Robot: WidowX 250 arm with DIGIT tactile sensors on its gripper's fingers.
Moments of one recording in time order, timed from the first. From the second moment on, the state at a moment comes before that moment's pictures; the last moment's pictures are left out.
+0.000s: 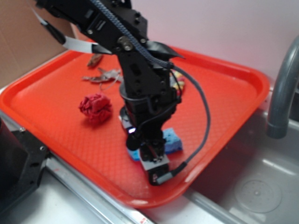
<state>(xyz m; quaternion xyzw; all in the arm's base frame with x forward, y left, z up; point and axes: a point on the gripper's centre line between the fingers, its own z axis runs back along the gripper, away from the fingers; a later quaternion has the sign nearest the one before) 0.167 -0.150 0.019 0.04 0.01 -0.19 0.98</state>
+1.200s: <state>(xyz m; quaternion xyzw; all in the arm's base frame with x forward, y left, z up) 0.178 -0.050 0.161 -0.02 -0.02 -0.01 1.00</state>
